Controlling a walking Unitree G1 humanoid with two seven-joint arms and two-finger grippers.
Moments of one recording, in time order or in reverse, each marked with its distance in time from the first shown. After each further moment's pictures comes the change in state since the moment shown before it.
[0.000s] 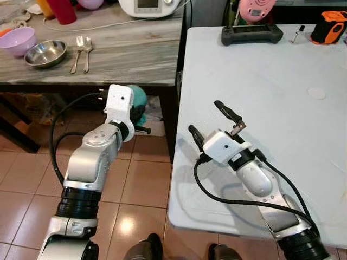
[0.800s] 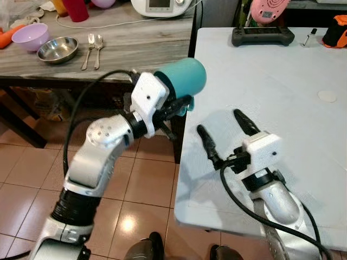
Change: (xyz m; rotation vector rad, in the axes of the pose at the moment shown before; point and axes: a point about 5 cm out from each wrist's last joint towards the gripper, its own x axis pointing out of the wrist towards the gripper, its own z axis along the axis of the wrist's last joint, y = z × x) left arm -0.015 -0.056 0.035 0.278 -0.294 -0.521; right arm -0.048 -0.002 0.026 0.626 -0.005 -0.144
